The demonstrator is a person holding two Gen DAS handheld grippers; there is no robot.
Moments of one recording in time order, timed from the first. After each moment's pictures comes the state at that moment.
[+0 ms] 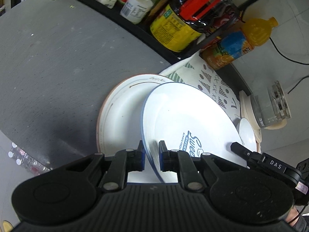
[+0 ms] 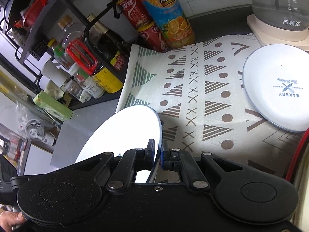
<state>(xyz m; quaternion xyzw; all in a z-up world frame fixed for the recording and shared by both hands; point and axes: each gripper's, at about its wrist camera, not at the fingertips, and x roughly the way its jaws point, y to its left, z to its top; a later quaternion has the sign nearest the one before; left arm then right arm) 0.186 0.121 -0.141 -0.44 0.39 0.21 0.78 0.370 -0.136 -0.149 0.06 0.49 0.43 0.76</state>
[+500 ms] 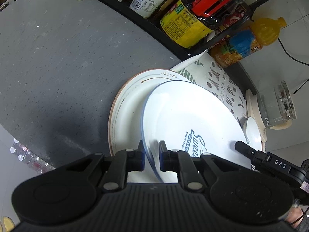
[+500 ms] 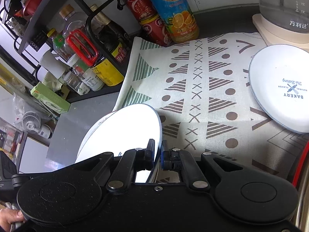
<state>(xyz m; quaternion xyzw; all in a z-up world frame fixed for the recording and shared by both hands) 0.183 0.126 -0.152 -0.45 0.41 0.22 0.77 0.367 -0.125 -0.151 0.04 0.49 0.43 0.75</state>
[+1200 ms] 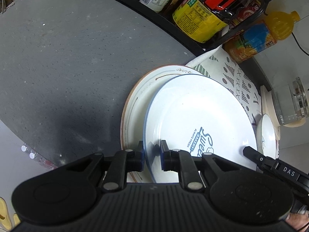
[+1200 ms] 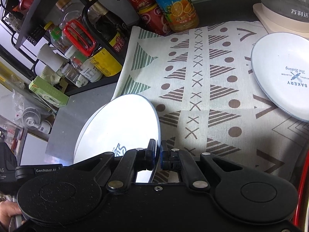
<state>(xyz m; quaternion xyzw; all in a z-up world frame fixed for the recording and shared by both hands) 0.190 0.132 -0.159 -0.43 0.44 0.25 0.75 0.363 -0.122 -0.161 0.04 0.51 0.43 0.74</state>
